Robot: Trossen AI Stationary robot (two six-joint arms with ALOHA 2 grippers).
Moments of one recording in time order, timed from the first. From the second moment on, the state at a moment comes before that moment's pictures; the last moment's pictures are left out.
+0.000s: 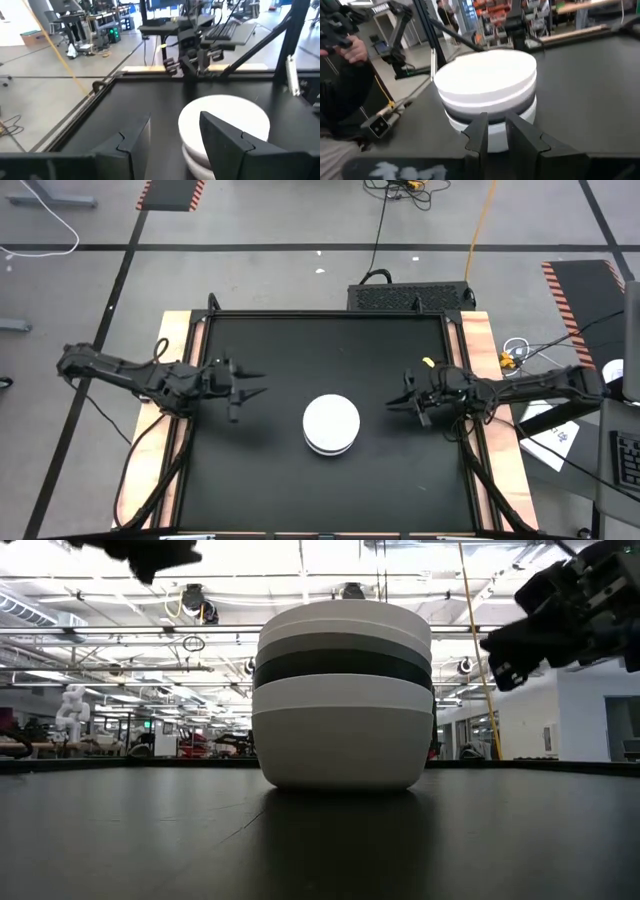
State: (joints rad) left arm -0.24 0.69 0.57 -0.03 -0.39 0.02; right arm -0.07 0.67 0.02 0.57 -0.29 0.24
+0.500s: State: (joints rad) left arm -0.22 0.58 0.38 0.01 -0.39 0.02; right arm 0.08 0.95 0.23 0.67 -0.20 0.10
